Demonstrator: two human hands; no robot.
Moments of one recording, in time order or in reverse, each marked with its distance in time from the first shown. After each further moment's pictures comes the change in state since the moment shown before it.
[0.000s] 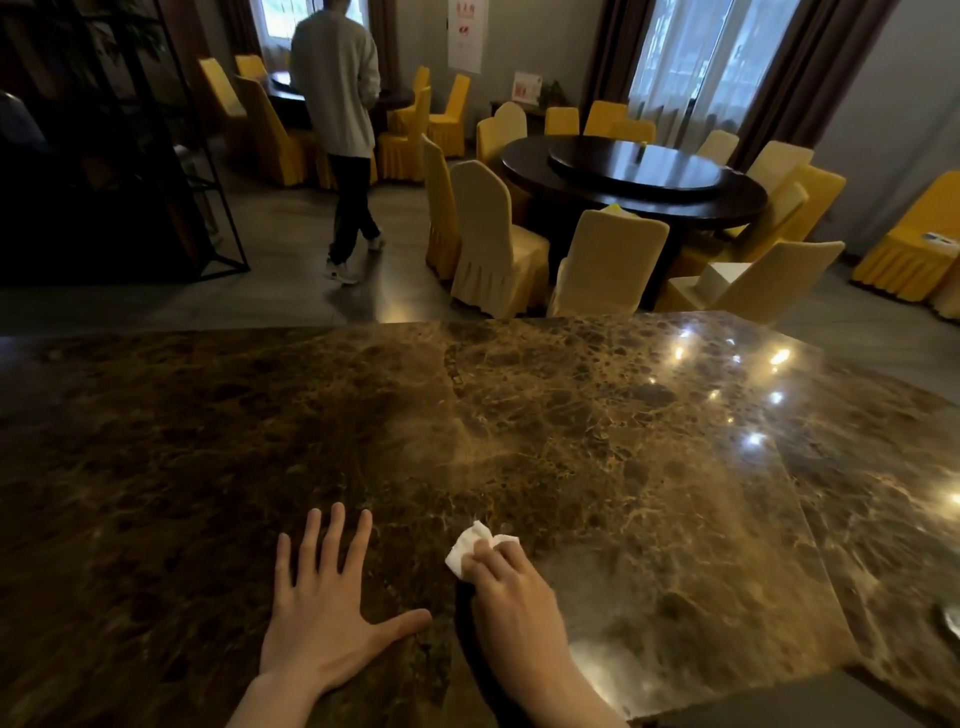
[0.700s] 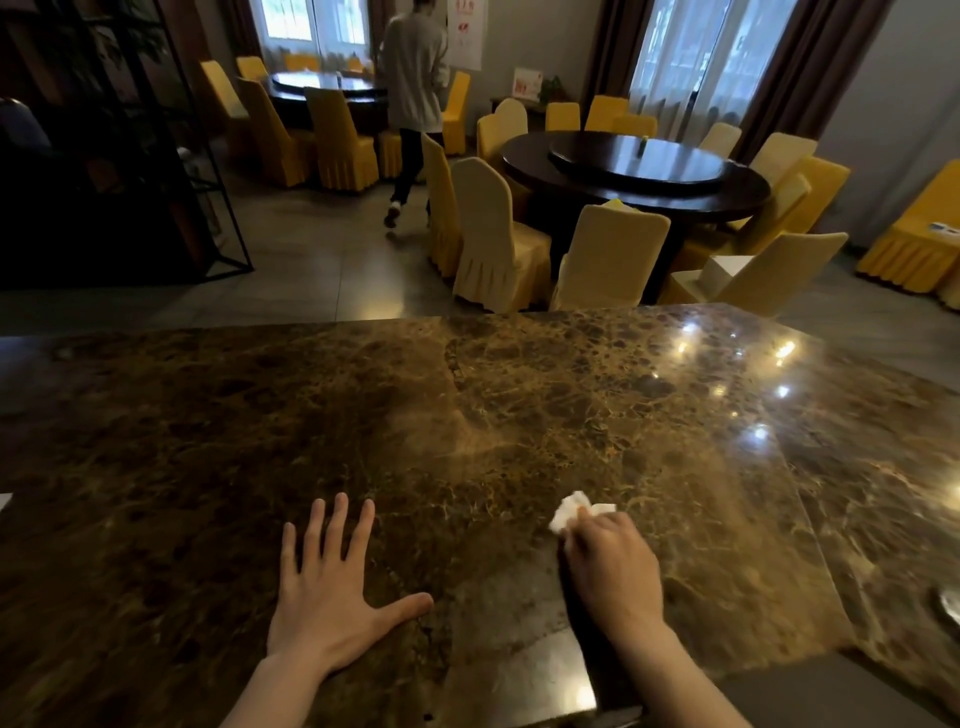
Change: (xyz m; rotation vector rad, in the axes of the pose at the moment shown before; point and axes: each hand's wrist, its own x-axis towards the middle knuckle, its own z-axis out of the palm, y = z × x) left_hand -0.002 -0.001 0.002 -0.009 0.046 0.008; right_hand -0.013 0.075 -0.042 -0.067 0.074 0.449
